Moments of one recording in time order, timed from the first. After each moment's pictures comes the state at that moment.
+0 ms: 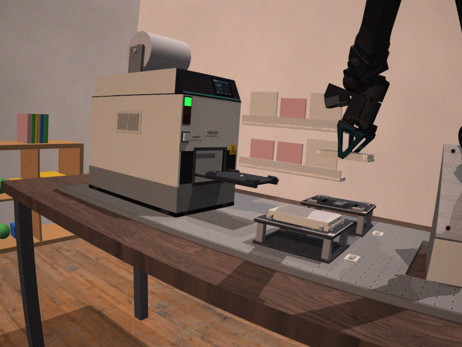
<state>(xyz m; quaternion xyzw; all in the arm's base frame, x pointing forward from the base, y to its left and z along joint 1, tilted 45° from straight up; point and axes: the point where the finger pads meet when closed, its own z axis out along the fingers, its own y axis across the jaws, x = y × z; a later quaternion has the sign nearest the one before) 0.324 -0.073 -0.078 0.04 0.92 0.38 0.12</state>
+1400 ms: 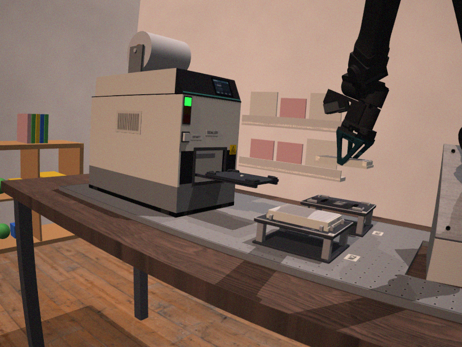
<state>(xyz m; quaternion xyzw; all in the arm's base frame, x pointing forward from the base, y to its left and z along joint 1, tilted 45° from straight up) 0.323 -0.061 -0.087 0.03 0.92 0.38 0.12</state>
